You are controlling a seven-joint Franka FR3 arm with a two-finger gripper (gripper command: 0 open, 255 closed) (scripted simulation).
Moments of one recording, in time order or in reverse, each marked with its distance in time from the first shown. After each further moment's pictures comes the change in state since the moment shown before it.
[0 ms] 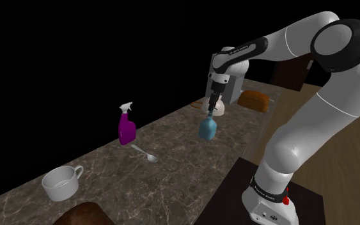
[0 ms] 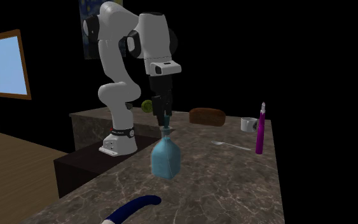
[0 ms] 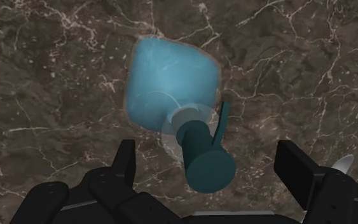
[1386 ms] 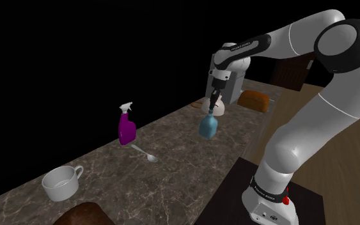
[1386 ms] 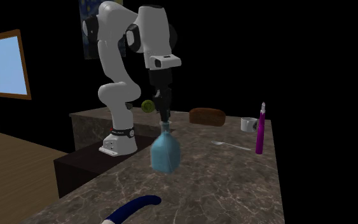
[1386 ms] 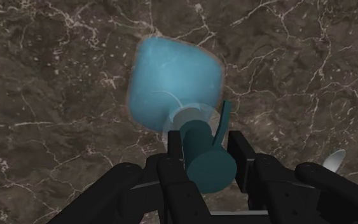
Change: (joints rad) arm -0.002 -0.022 0.008 0.030 -0.008 -0.050 0.013
